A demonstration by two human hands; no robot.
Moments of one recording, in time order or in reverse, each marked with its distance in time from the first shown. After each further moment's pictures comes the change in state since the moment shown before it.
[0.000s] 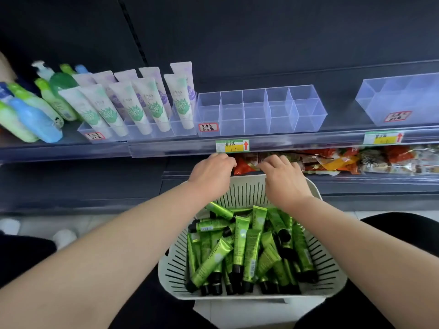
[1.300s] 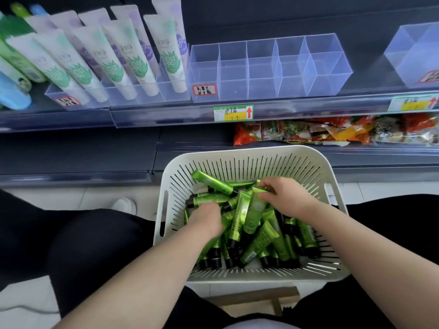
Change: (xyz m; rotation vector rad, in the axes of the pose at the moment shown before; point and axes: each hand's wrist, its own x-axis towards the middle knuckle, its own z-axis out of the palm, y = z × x) left_hand -0.082 -0.001 0.137 -0.166 -0.615 -0.412; right_hand -0.043 0.001 0.050 0.554 -0.525 0.158
